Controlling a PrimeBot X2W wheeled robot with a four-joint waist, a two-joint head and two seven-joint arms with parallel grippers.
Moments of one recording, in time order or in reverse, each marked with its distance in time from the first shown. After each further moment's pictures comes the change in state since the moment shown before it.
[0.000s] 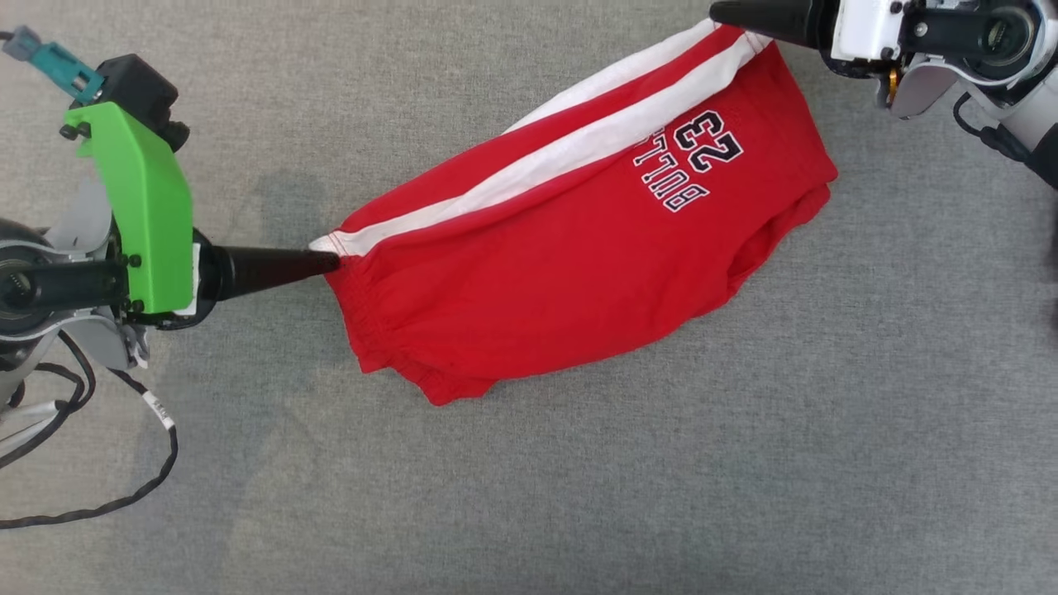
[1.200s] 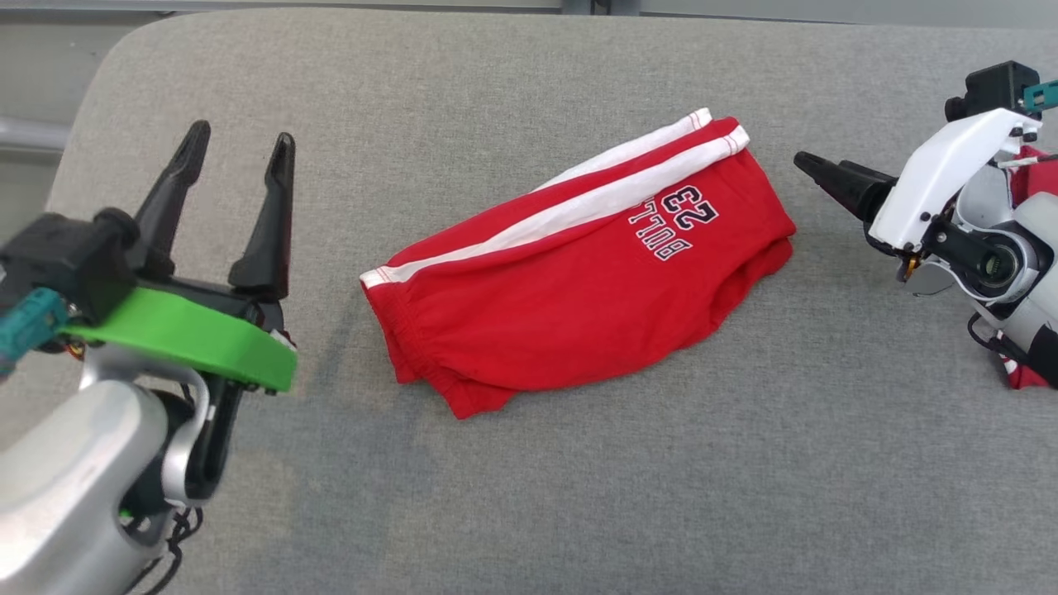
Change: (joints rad) left arm 0.359 -0.077 0.092 -0.232 0.699 0.338 -1.132; right arm 0.425 -0.096 -0.095 -0.020 -0.030 0.000 -0.416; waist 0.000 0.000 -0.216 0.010
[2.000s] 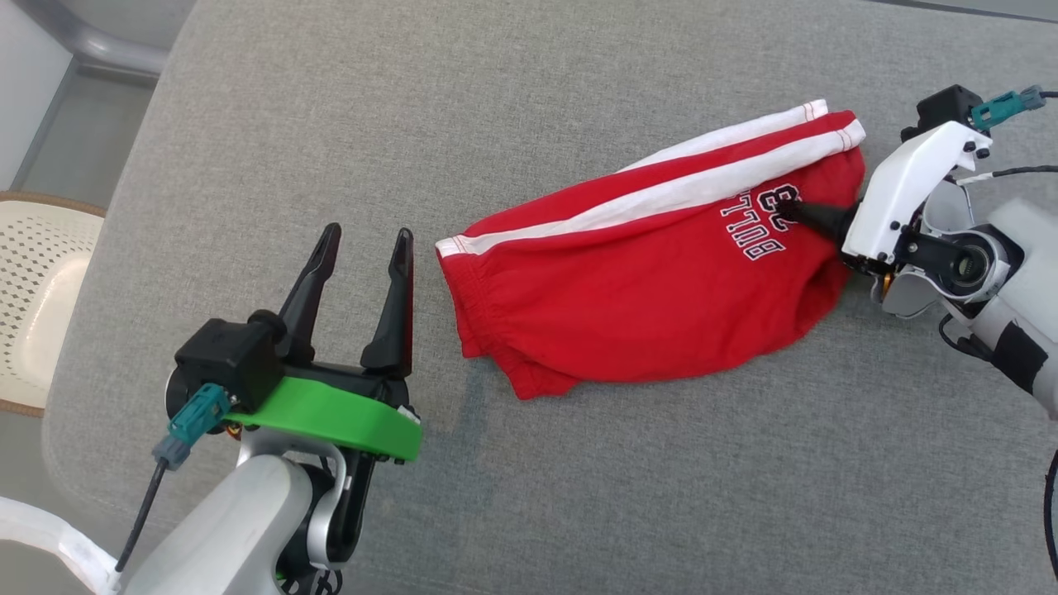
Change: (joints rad) left arm 0.234 -0.332 0.105 0.107 0.187 -0.071 -0.047; right arm 0.003 0.079 -0.019 0.111 0.035 0.000 0.209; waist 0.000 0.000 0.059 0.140
